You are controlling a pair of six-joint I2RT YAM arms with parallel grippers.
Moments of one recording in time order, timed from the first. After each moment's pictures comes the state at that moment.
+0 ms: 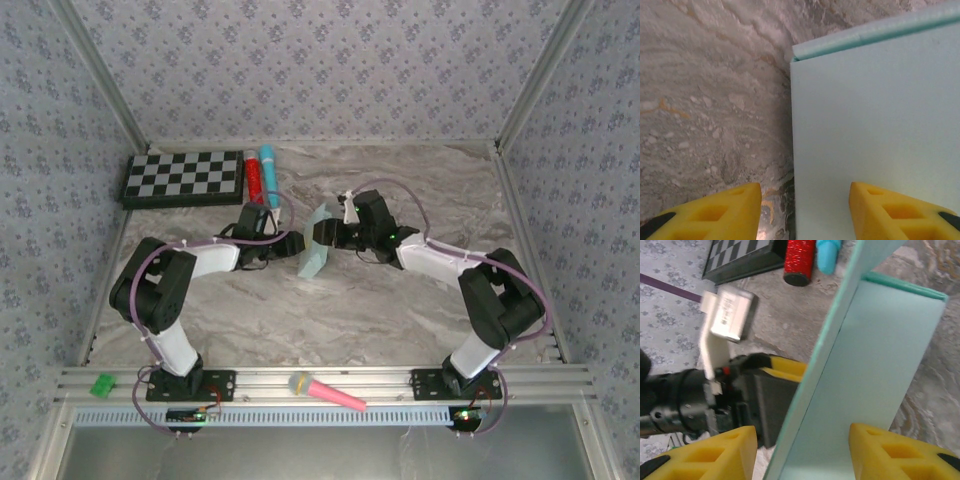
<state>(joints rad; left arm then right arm) -0.46 1.73 0.82 0.11 0.40 -0.62 0.60 1.63 0.96 0.08 -0.40 0.66</state>
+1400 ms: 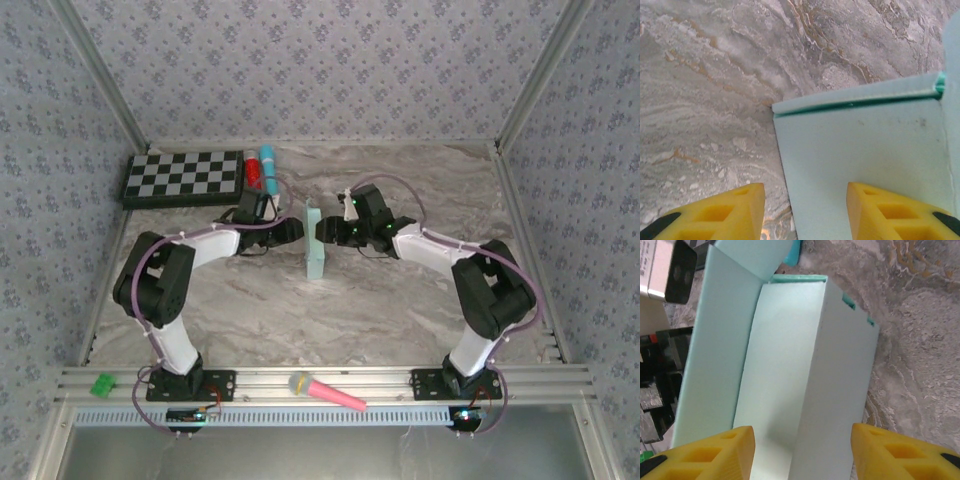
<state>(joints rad) -0.43 1.77 0.99 -0.03 0.39 -0.60 0.57 1.70 1.05 -0.07 -0.38 0.61</state>
